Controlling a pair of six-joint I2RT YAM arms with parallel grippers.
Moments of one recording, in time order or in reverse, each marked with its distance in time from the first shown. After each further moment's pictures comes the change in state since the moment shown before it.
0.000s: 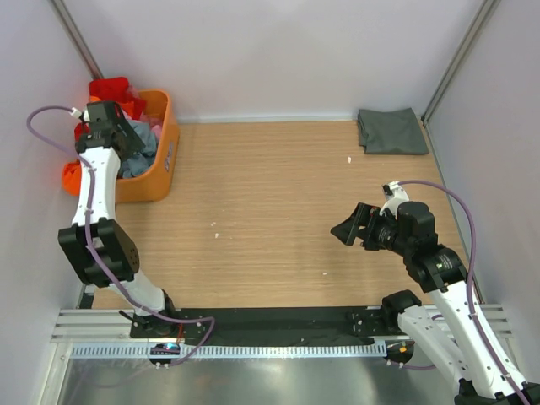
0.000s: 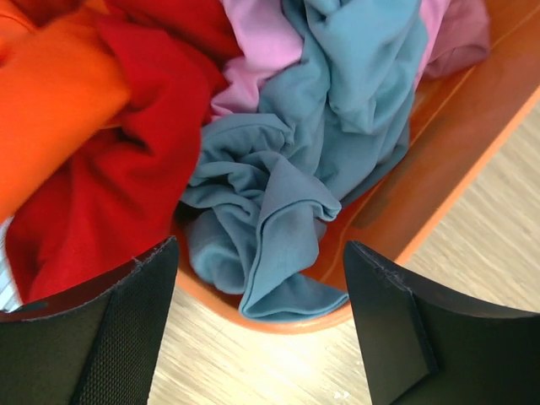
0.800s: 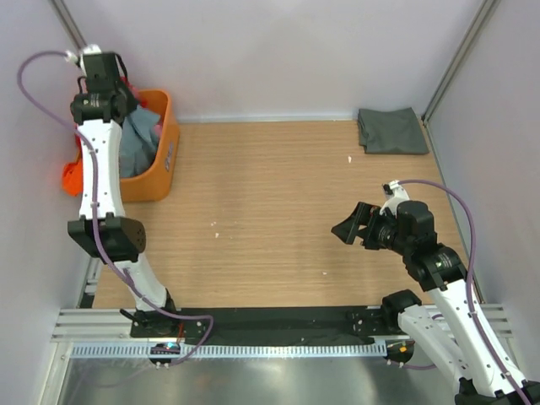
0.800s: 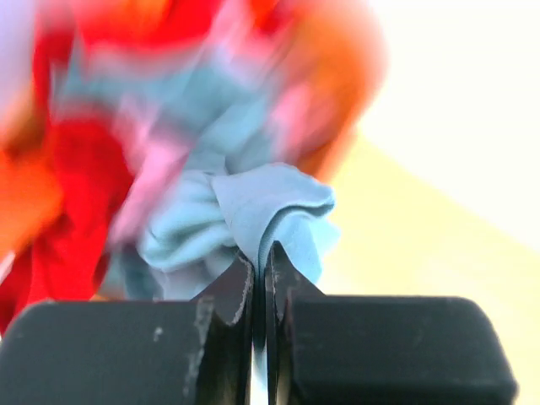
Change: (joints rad) left arm -0.086 0.167 0.417 -0.144 -0.002 0.003; right arm 0.000 0.003 -0.002 0.000 0.016 0.000
